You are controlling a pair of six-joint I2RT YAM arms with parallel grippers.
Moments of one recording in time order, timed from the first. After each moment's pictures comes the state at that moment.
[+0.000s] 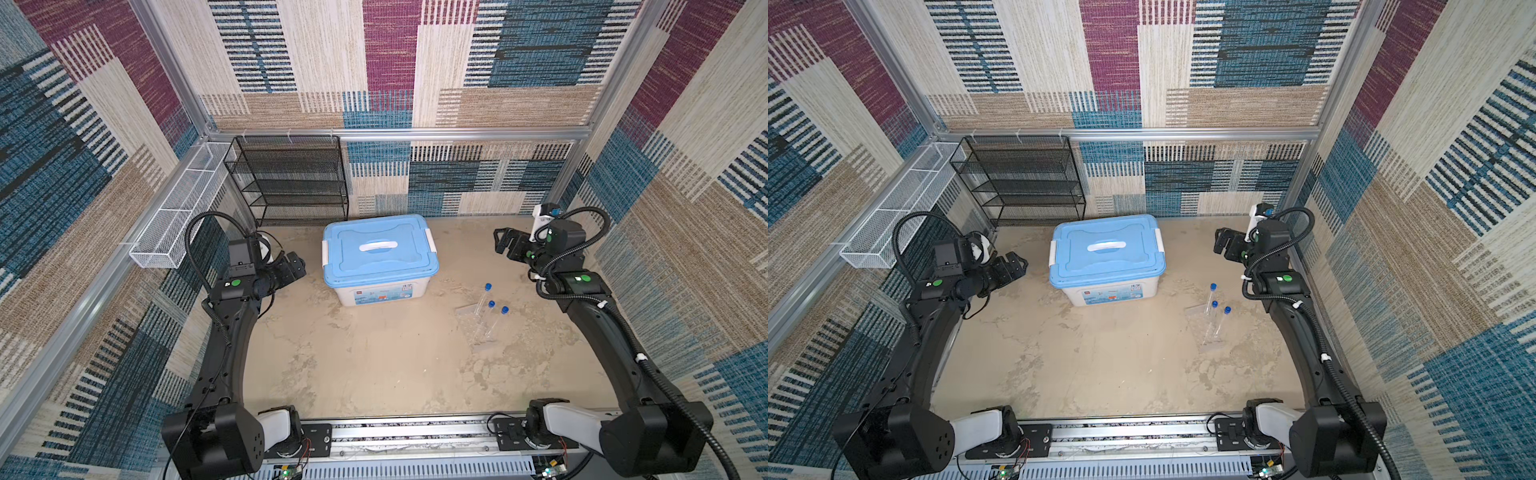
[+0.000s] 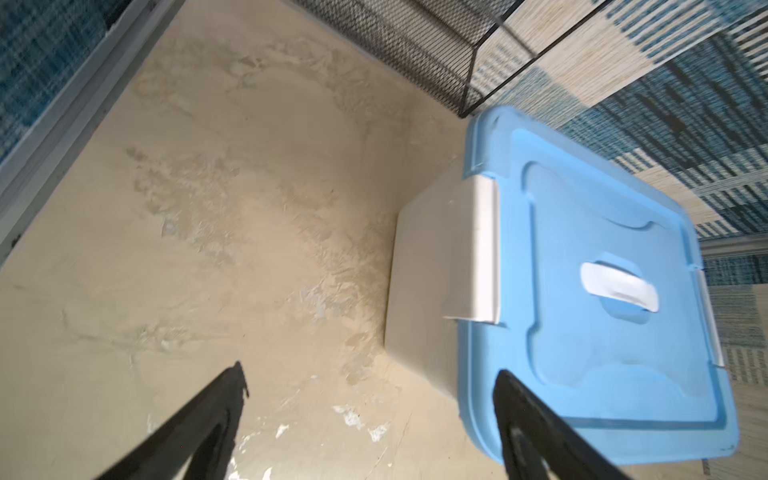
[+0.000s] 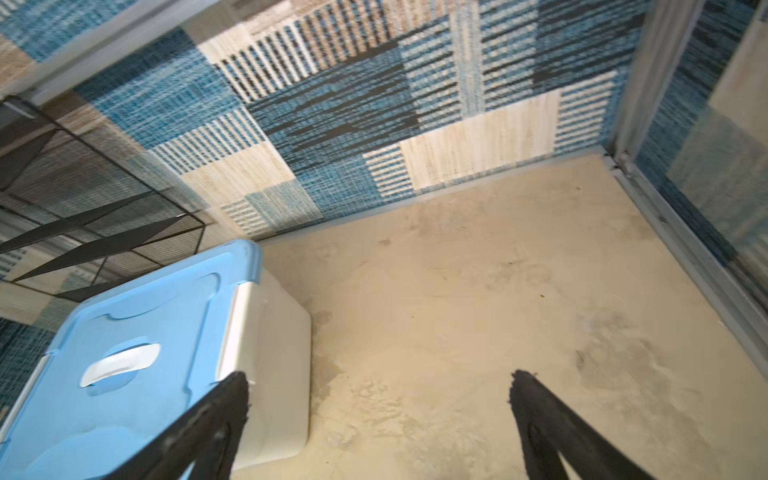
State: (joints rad) left arm 0.16 1.23 1.11 -0.66 0.24 -0.38; right arm 0.00 1.17 1.08 -0.33 -0.11 0.35
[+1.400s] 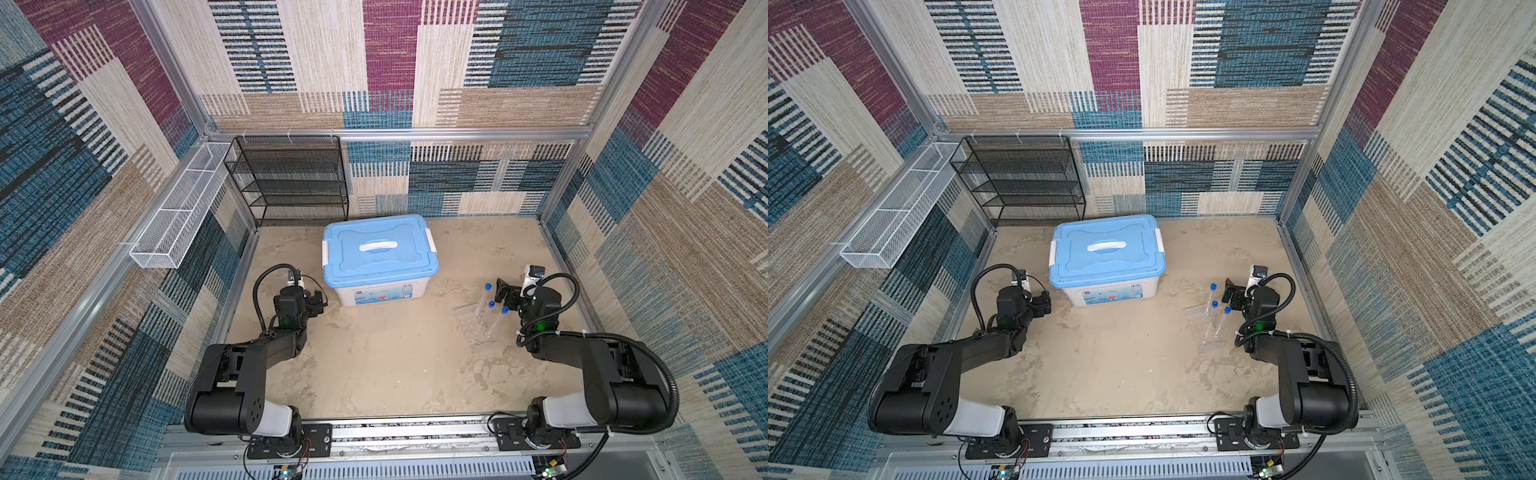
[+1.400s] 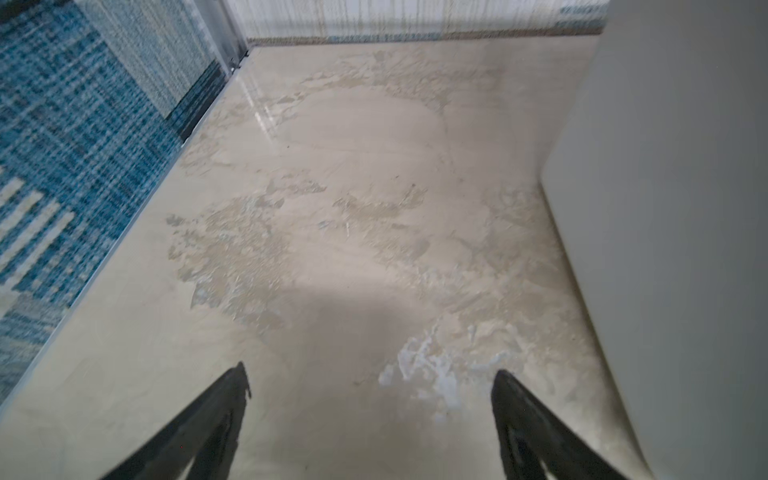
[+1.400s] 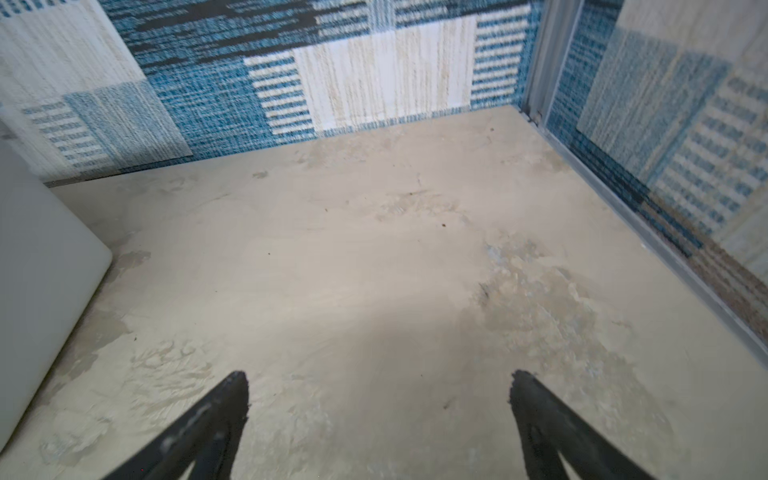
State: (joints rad) left arm -0.04 1.48 0.45 0.54 -0.20 -0.01; right arm -0.07 1.43 0.34 0.81 -0.04 0.10
